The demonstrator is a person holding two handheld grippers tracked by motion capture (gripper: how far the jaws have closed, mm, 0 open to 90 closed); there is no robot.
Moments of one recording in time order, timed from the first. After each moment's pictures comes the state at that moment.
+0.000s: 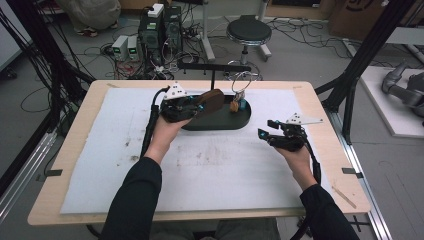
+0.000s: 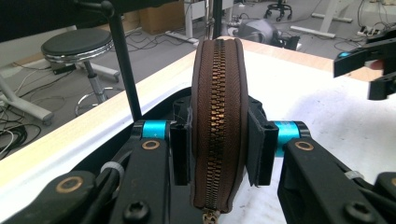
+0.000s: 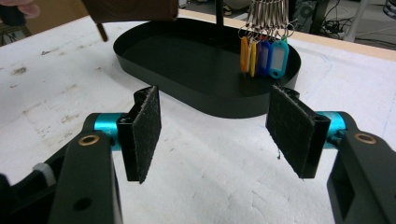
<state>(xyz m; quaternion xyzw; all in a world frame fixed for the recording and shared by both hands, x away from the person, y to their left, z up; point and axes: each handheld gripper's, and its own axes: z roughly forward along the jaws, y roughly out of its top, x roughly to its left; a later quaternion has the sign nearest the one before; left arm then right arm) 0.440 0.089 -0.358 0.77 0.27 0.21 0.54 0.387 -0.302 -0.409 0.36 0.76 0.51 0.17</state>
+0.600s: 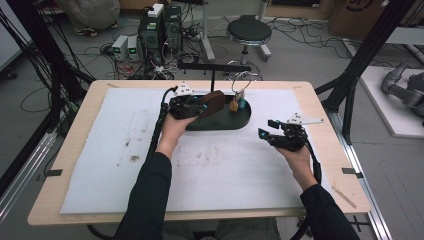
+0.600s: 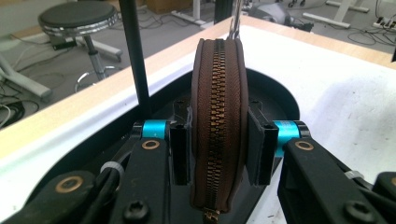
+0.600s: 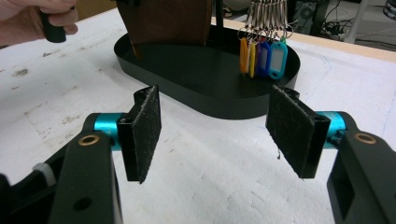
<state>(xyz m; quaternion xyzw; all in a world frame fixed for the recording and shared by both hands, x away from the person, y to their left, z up) 0.475 0.075 -0.387 0.78 0.30 0.19 0.52 0.387 -0.304 -0.409 0.36 0.76 0.52 0.17</state>
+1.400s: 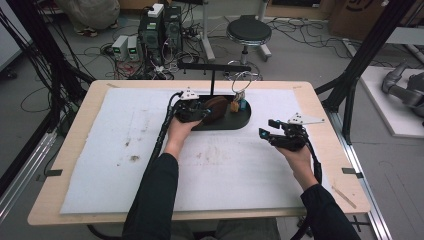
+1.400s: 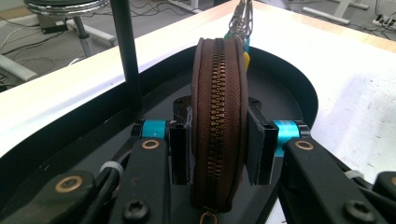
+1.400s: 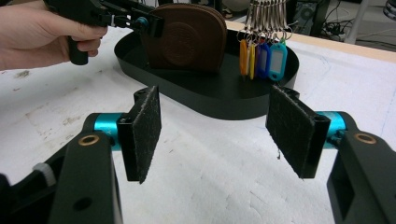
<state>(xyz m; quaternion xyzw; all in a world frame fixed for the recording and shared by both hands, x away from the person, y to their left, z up) 0.488 0.064 -0.418 0.78 0.31 0.17 0.51 0.387 -0.306 -0.409 0.36 0.76 0.52 0.17</state>
